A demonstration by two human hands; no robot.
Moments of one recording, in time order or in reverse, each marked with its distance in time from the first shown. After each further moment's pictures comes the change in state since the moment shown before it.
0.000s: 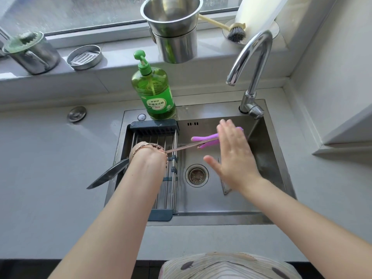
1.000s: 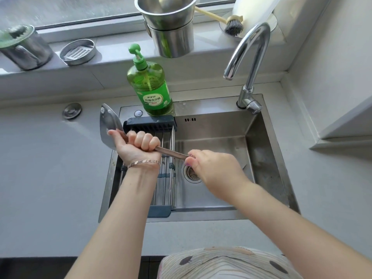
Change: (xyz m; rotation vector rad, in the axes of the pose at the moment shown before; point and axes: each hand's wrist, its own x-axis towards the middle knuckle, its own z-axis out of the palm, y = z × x) left_hand -0.004 -0.005 -0.014 -1.009 -0.411 0.056; right_hand -0.011 -0.041 -0.020 0.057 0.029 -0.153
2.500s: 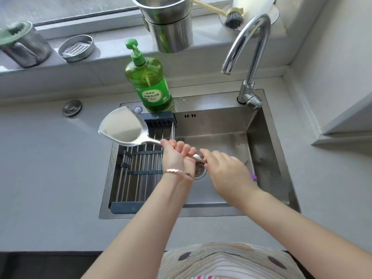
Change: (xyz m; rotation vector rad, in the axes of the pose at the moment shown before) left_hand -0.029 -0.078 -0.001 0.274 0.280 -0.153; right_hand -0.029 0.031 0.032 -0.123 0.137 0.016
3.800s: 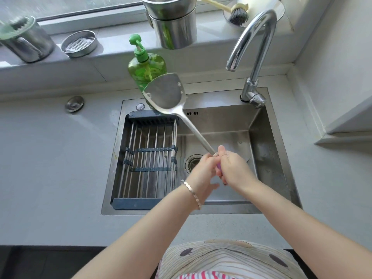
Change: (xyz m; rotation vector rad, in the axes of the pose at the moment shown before) left_hand -0.022 -0.028 -0.024 0.917 -0.376 -0.256; right_hand 0.012 0.000 -0.007 0.923 -0.343 0.698
